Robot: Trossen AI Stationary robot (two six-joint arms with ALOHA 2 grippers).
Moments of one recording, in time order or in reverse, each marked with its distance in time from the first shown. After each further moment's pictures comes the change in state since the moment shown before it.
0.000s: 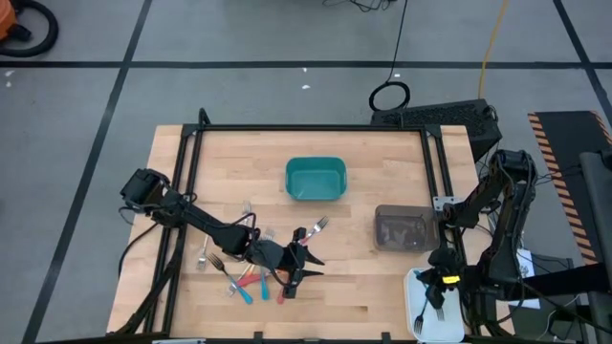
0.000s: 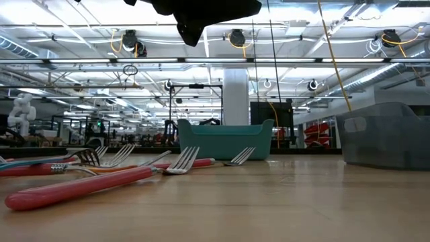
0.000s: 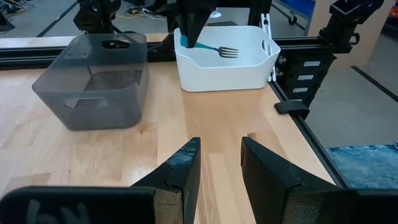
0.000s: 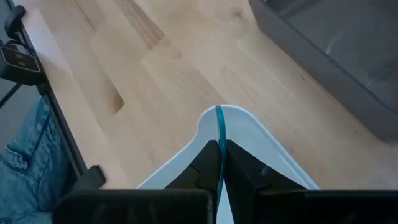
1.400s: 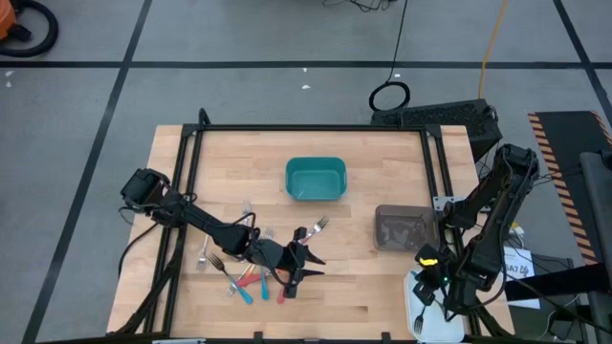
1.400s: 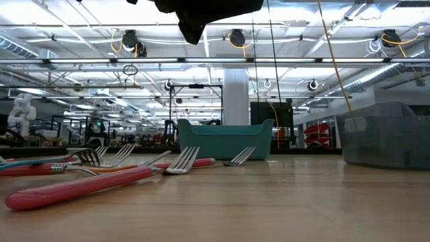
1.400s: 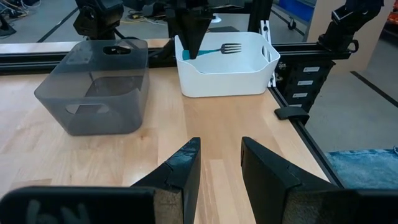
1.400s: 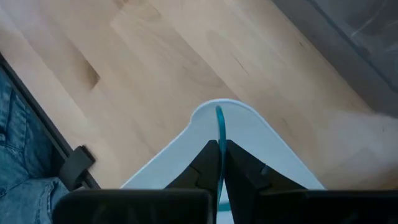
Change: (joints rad) left arm 0.003 0.000 0.000 0.020 0.000 0.005; right arm -0.248 -0.078 0.000 0.082 -0.313 -0.228
